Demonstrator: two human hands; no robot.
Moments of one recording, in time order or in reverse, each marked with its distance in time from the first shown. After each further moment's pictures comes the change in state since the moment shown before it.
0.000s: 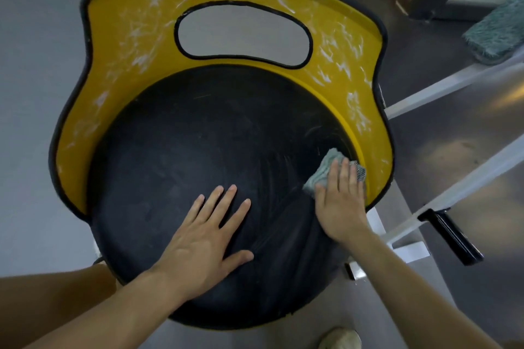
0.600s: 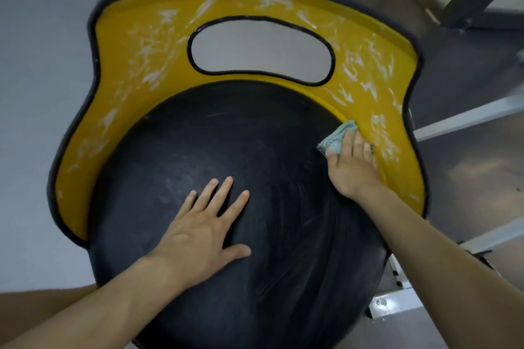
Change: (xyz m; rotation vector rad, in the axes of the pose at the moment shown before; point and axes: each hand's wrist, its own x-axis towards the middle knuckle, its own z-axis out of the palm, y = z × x) left_hand 0.050 -0.023 -0.048 -0.005 -0.196 -0.139; right_hand 0.133 -0.026 -0.044 0.033 -0.092 0.015
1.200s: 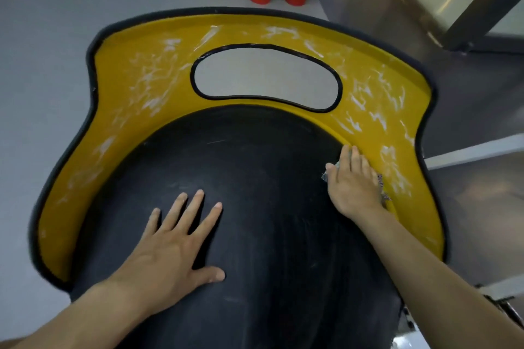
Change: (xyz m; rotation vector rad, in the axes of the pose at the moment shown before) left_hand 0.014 -0.044 -0.015 -0.076 -0.021 -0.103; right_hand 0.037 -0.013 0.003 -0.038 0.091 -0.048
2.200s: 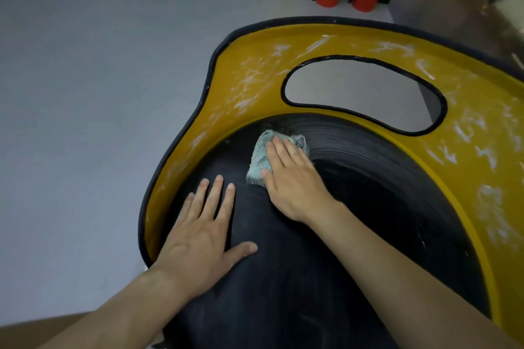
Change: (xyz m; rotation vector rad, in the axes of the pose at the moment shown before) left_hand -0.019 -0.072 0.009 -0.088 0.189 -0.226; right_hand -0.035 -0.232 0.023 -0.131 -0.119 -0.722
